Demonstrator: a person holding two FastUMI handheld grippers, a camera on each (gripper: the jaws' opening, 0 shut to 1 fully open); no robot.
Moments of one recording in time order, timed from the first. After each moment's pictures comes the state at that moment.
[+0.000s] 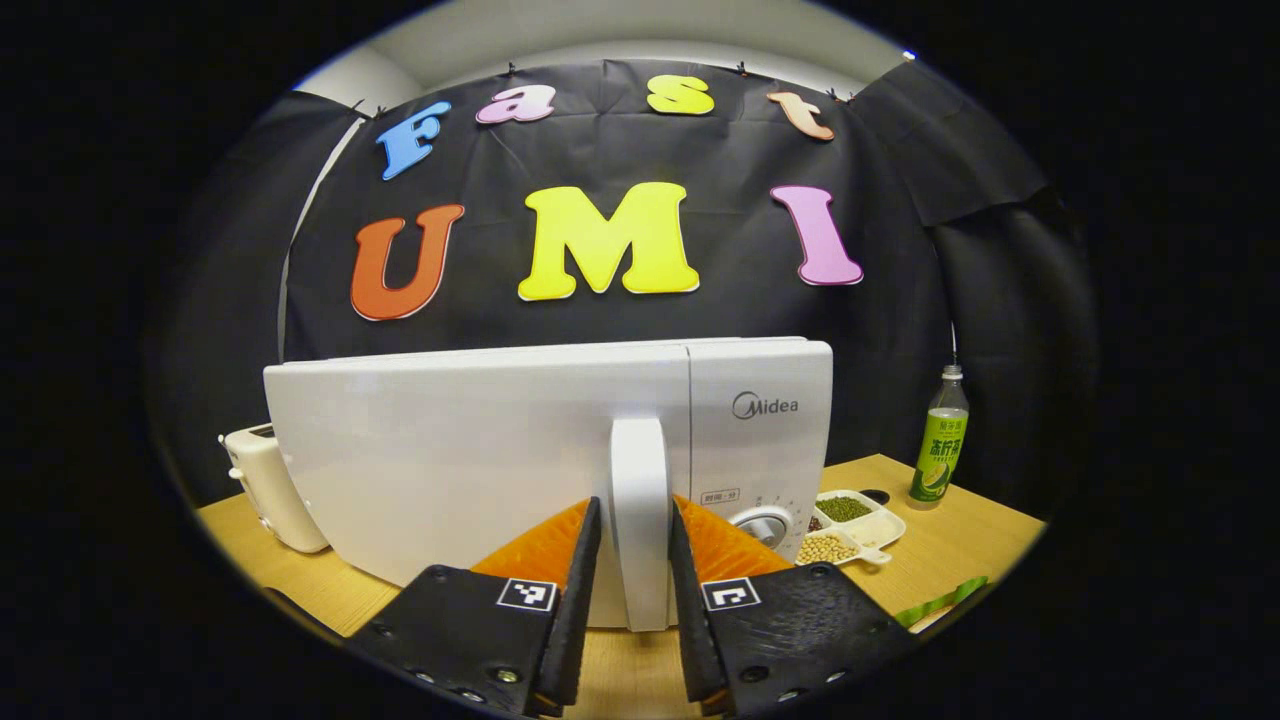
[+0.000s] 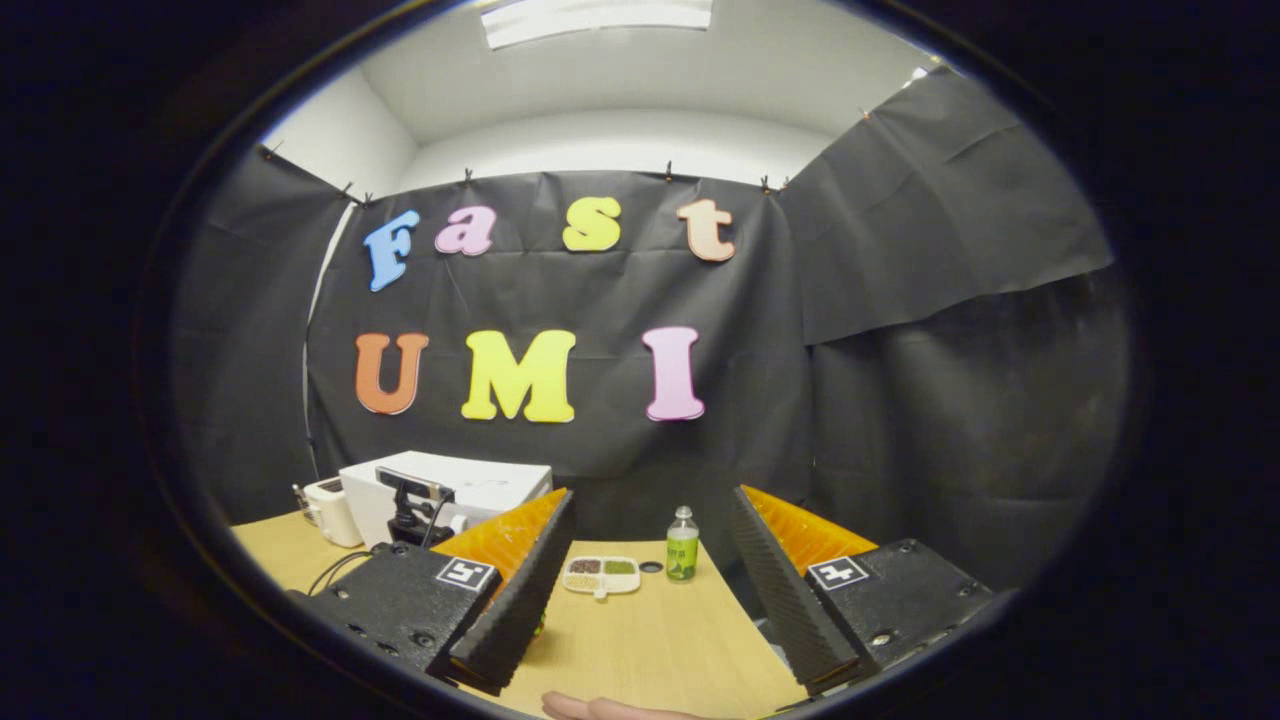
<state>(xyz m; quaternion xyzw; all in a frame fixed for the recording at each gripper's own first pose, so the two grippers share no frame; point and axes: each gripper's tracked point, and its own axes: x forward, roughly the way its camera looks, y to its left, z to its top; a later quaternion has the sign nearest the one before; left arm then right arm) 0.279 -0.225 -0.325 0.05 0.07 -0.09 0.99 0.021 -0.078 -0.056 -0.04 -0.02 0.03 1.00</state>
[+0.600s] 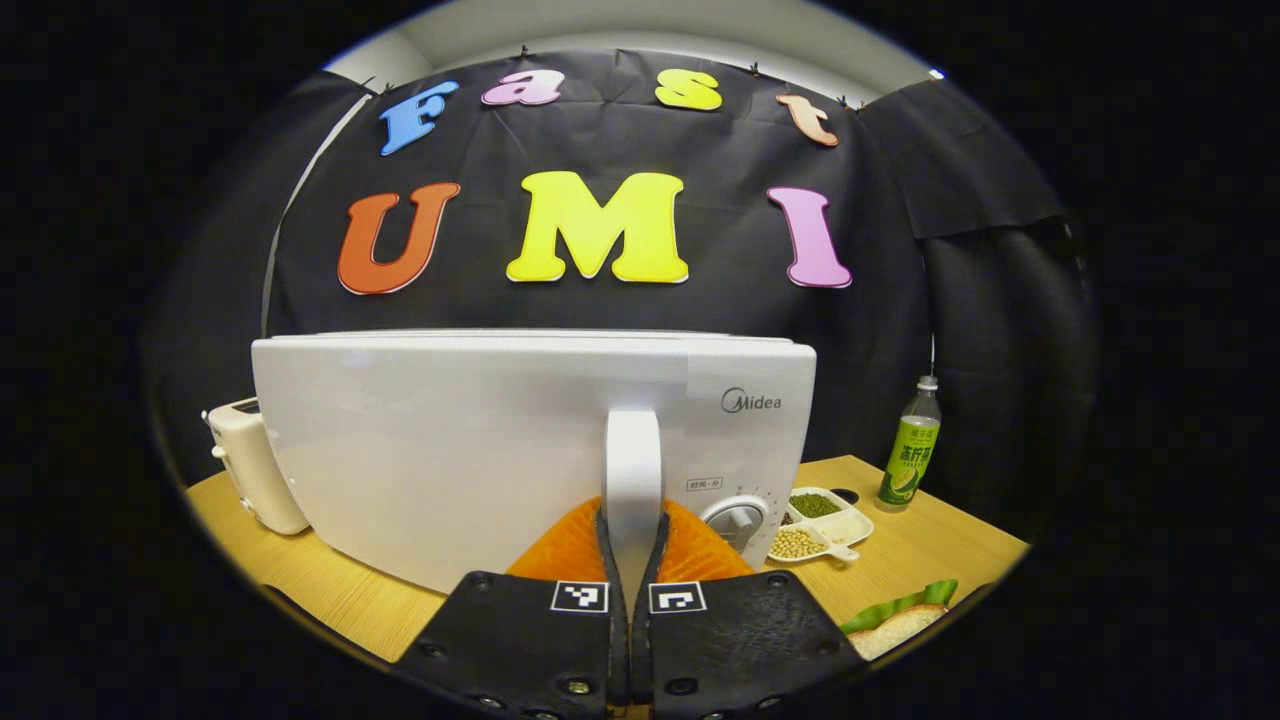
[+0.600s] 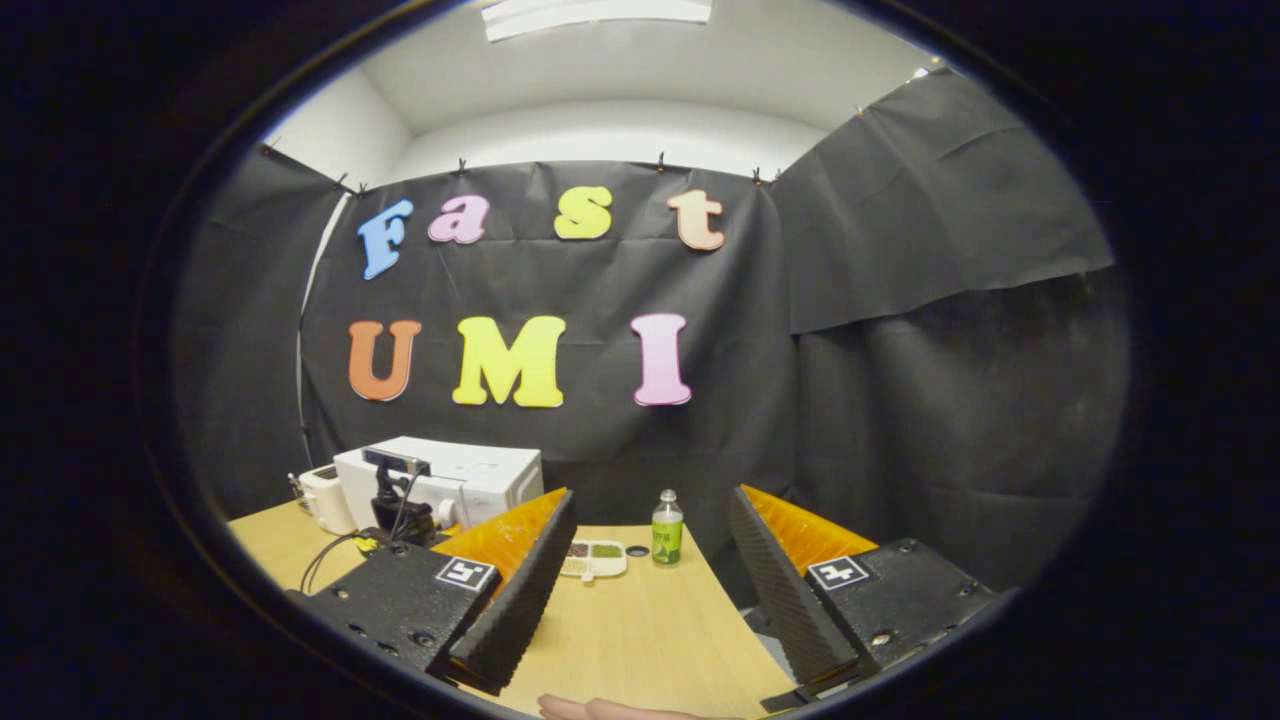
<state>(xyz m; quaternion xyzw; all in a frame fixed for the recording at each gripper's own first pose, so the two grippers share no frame) 0.250 -0.217 -0.321 0.03 0.08 -0.12 0.99 -0.001 -0.094 -0.061 -0.04 -0.01 0.02 1.00</state>
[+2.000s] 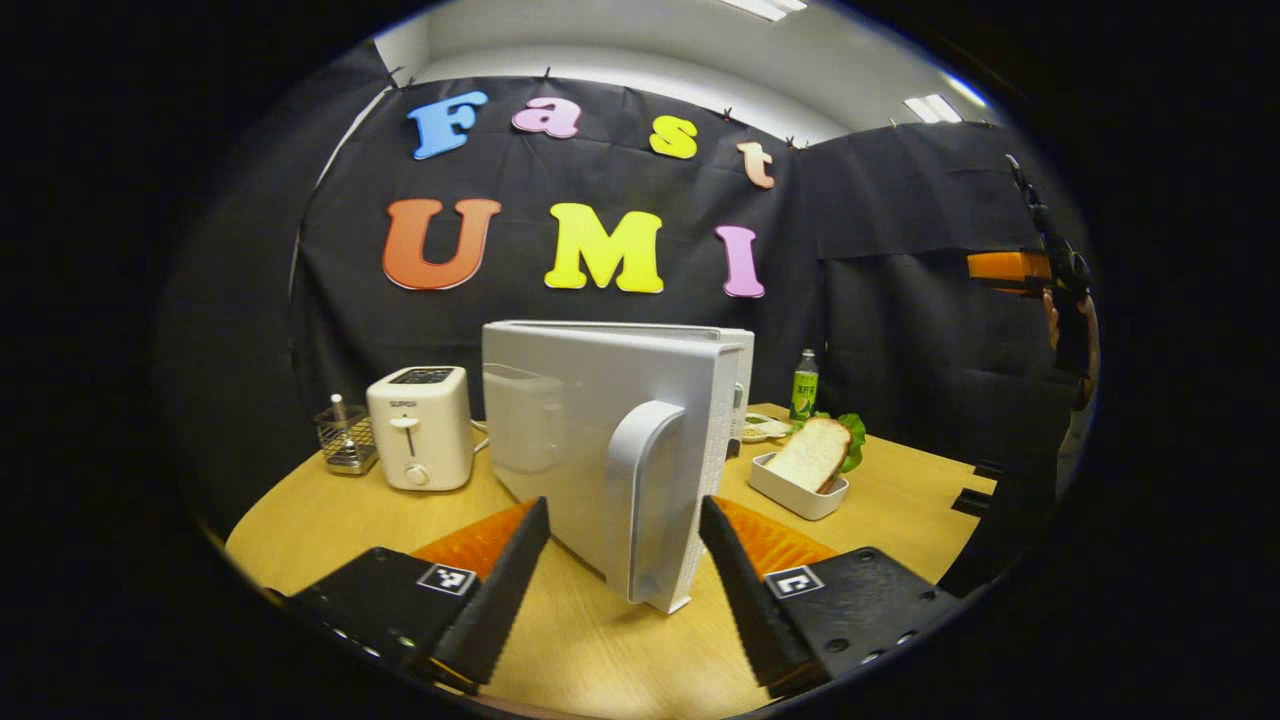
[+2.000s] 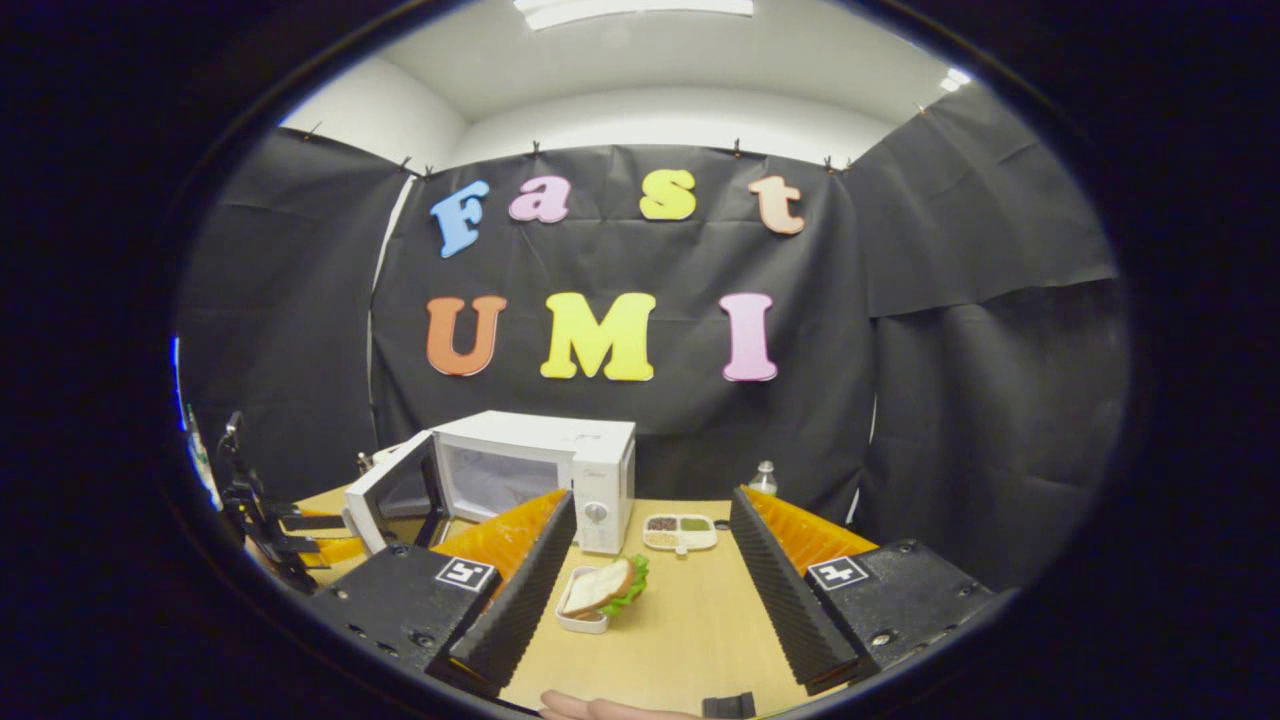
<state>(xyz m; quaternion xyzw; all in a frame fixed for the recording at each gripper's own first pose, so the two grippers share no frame) 0.010 0.070 -0.288 0.01 0.09 -0.21 0.97 -0.037 0.043 -0.111 -0.06 0.04 0.11 0.99</state>
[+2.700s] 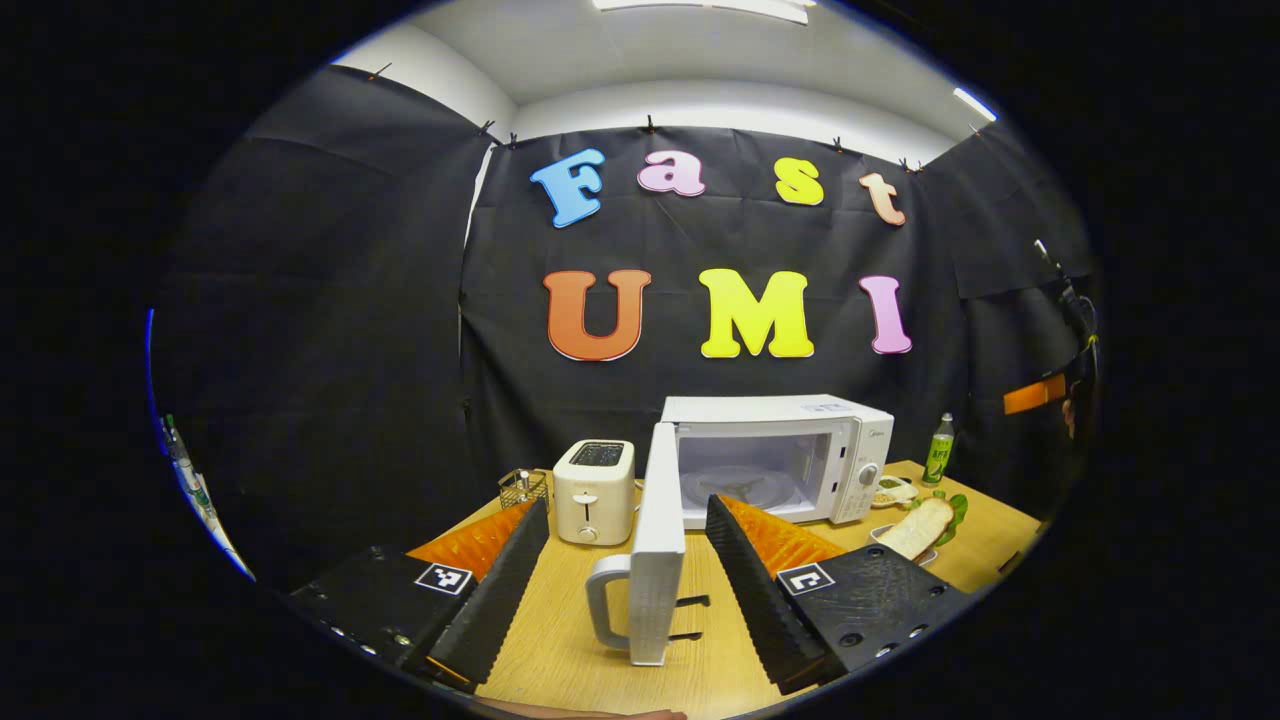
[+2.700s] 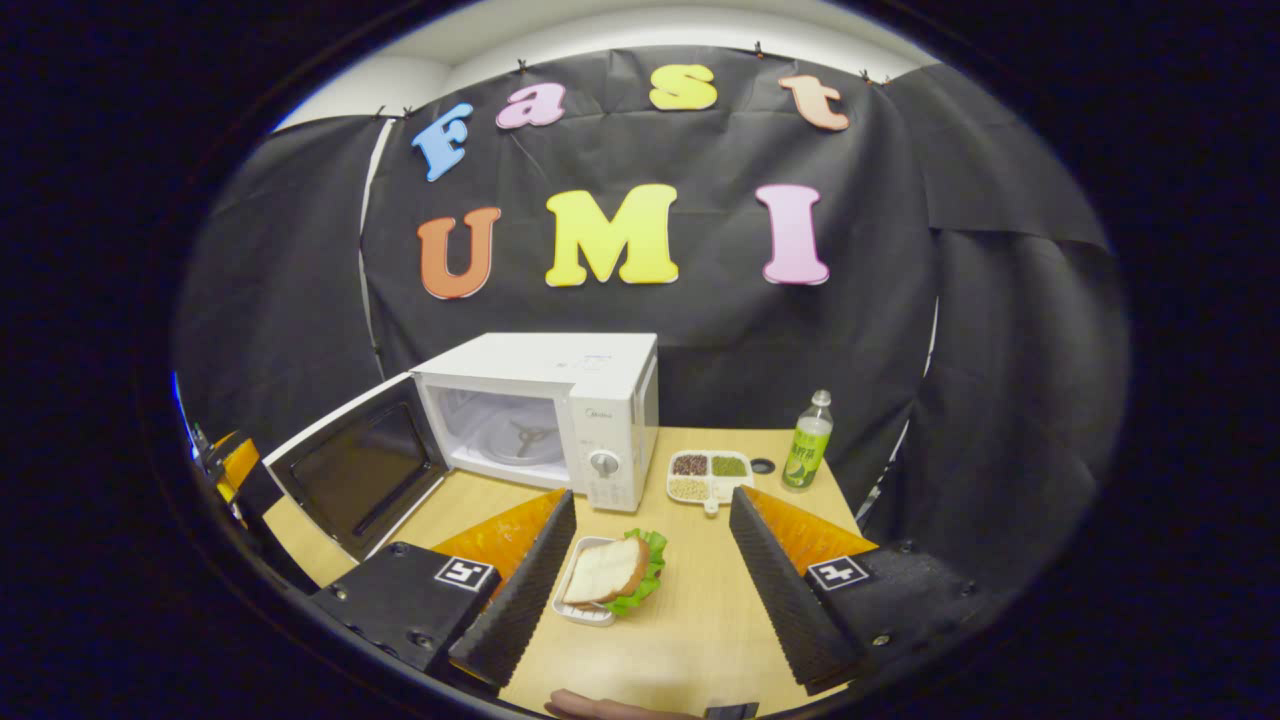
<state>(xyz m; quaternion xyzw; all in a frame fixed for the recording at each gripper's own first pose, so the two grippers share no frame) 0.015 0.115 -0.161 0.02 0.04 0.00 1.00 0.095 0.056 -0.165 -0.05 0.23 0.15 0.96</state>
